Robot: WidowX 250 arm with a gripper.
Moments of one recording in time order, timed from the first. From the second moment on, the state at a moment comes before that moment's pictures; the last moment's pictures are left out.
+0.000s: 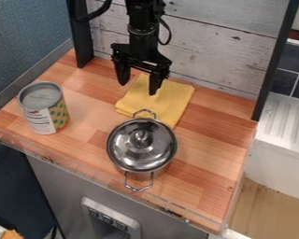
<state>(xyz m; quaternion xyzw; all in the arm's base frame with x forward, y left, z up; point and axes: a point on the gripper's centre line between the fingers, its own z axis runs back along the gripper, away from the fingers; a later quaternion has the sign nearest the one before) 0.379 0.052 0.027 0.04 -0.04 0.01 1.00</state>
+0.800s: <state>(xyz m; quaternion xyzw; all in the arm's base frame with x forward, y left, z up) 0.315 0.072 0.080 0.02 -0.08 0.02 1.00</state>
